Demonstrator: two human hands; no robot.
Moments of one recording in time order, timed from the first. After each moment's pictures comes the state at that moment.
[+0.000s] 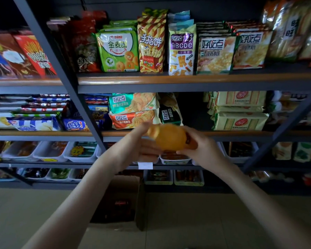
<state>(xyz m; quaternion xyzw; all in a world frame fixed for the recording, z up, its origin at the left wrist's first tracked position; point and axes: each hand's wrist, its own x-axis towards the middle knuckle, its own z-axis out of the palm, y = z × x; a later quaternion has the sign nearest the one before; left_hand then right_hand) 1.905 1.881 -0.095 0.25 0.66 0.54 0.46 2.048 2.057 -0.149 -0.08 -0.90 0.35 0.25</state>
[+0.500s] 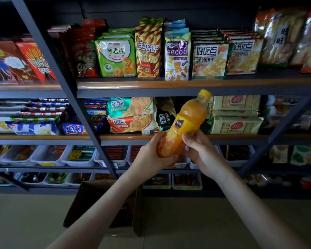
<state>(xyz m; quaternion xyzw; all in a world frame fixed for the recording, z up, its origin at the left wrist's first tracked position) 1.944 1.908 -0.136 0.41 0.76 0.45 0.21 2.052 2.047 -0.136 -0.15 -0.54 0.81 0.19</state>
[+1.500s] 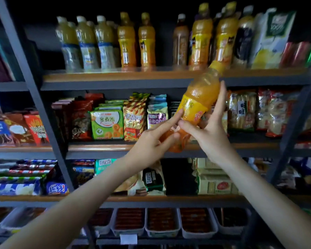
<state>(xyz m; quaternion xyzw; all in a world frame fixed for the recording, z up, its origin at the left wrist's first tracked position) 1.938 2.010 0.037 0.65 0.61 0.45 -0.08 2.059 2.129 0.057 0.01 -0.72 0.48 0.51</state>
